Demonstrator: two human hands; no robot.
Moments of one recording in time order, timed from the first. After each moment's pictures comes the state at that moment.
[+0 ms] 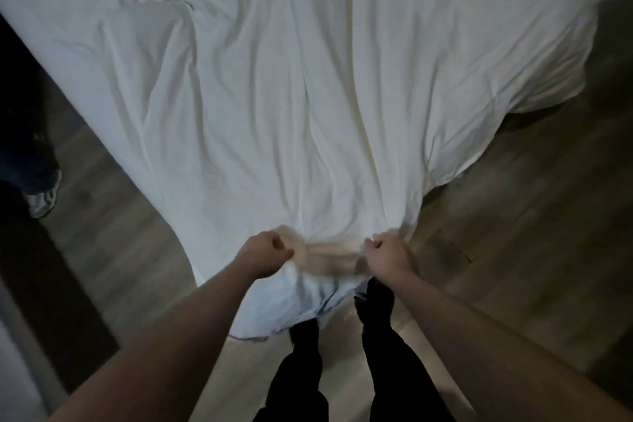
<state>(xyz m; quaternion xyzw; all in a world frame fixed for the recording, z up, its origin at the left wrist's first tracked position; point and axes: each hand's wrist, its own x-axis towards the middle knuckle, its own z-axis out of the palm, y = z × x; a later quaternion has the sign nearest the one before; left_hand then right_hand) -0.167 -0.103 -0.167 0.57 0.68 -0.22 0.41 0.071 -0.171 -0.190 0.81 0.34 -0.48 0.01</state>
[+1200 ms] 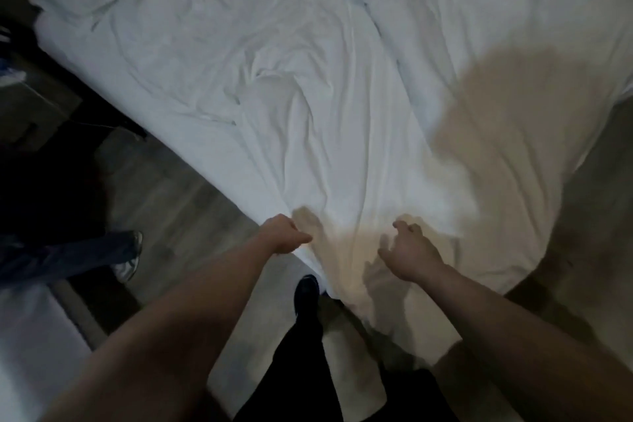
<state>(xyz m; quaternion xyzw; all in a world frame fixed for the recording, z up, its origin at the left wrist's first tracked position) -0.445 0.086 -0.078 0.63 0.62 -0.28 0.38 -0.218 -0.046 -0.094 0.78 0.41 -0.46 0.03</state>
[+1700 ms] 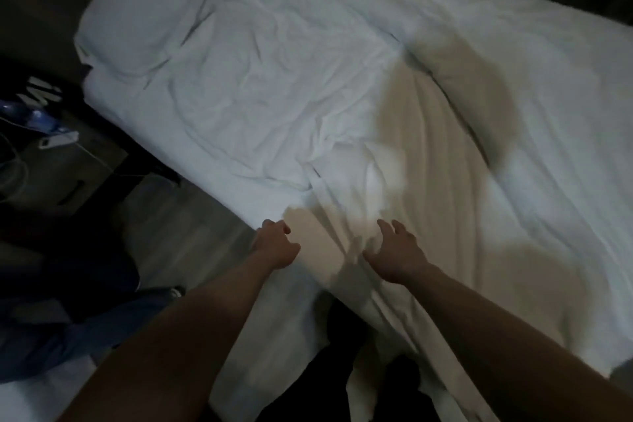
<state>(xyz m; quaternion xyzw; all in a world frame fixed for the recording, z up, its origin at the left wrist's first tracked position) -0.610 0.305 -0.034 0.67 0.65 -0.19 0.30 -0.383 0.192 -0.026 0.78 0.44 -0.45 -0.01</state>
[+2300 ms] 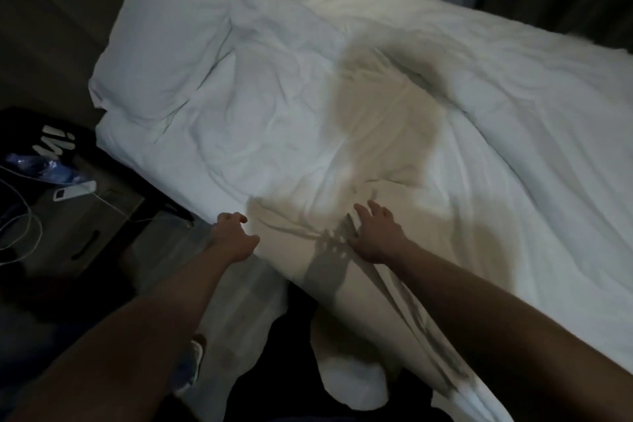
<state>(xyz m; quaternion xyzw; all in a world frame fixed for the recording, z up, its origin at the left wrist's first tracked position) -0.738 0.523 0.011 0.67 0.68 -0.14 0.25 -0.463 0.400 0.006 0.76 0.52 -0.39 -0.01</state>
